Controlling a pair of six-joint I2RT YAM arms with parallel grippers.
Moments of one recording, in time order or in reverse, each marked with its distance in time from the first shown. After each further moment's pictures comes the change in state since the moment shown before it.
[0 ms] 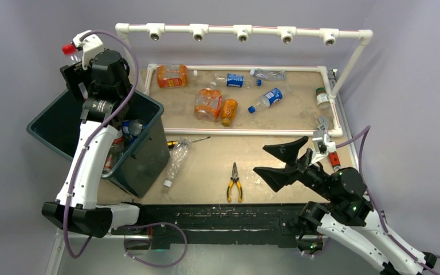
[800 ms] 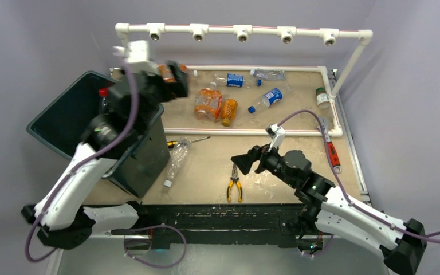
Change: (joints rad) left arm -0.397 -0.161 0.071 -0.139 0.622 -0.398; right arm 0.000 0.340 -0.113 0.071 0.193 0.106
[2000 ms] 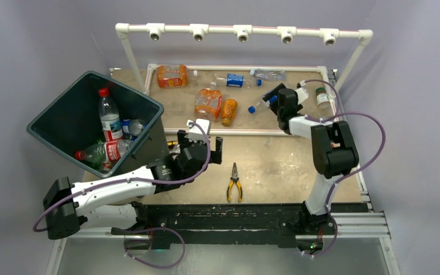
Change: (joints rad) left arm -0.506 0.048 -0.797 0.429 -0.205 -0.116; right arm -0.658 1.170 0.521 0.275 0.302 0.314
